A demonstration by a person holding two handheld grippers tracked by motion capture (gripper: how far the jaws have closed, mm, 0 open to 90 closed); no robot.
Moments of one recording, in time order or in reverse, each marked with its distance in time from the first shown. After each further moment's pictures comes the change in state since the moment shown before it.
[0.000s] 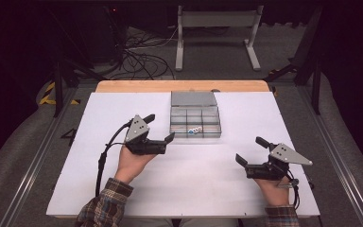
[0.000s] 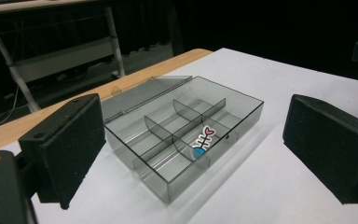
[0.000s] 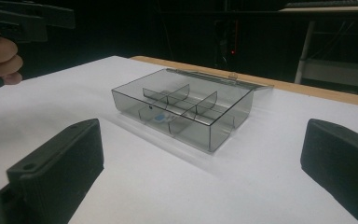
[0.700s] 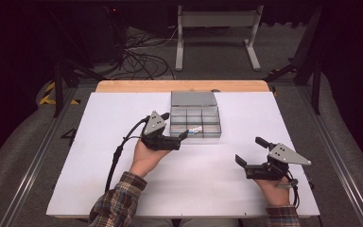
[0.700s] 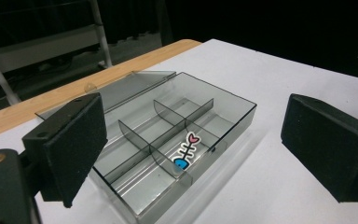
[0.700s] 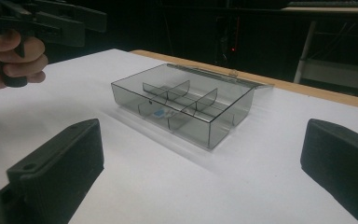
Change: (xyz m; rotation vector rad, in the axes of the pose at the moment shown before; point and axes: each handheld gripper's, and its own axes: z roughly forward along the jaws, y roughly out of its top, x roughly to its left) left arm -0.013 0.005 0.043 0.048 -0.043 -0.005; right arm 0.001 0.001 0.001 0.019 0.001 -0.035
